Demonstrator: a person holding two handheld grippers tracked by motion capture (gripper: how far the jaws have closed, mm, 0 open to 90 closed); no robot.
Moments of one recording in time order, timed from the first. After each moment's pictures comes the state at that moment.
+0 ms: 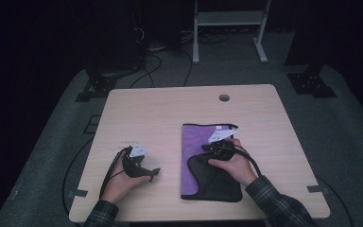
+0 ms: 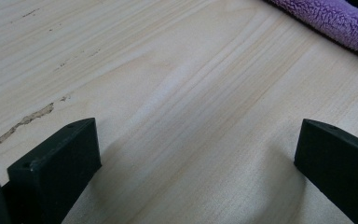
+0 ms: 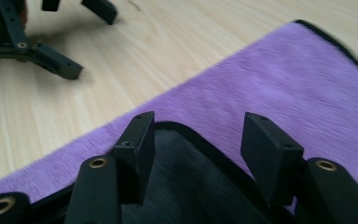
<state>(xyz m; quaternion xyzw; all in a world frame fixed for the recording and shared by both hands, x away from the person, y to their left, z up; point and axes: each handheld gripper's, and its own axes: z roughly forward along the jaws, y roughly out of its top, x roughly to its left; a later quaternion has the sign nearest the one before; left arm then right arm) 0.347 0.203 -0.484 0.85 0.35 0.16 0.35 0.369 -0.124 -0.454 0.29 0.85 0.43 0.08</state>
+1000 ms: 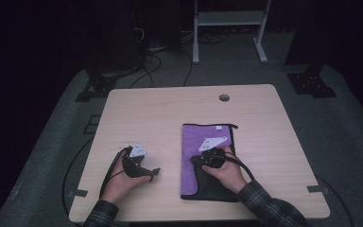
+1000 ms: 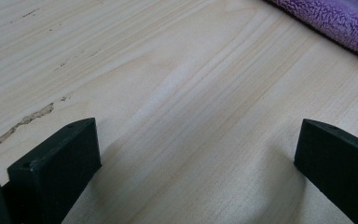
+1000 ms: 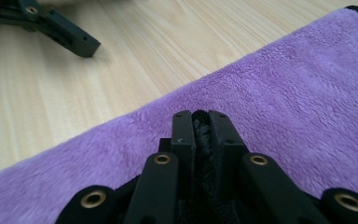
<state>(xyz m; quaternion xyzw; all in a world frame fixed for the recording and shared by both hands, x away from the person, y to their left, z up) 0.347 0.203 -0.484 0.85 0.35 0.16 0.35 0.355 -0.106 -0.464 0.26 0.87 0.41 0.09</state>
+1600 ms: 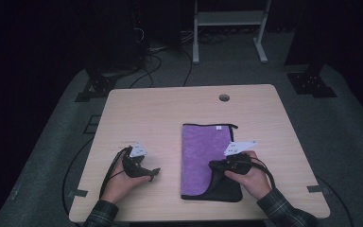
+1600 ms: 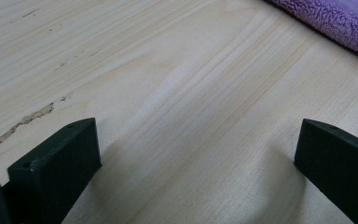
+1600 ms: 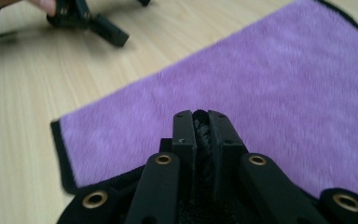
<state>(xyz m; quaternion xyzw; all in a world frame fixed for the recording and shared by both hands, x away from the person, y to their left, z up) 0.347 0.203 -0.484 0.85 0.35 0.16 0.35 0.317 -0.171 -0.444 0.28 0.85 0.44 0.06</state>
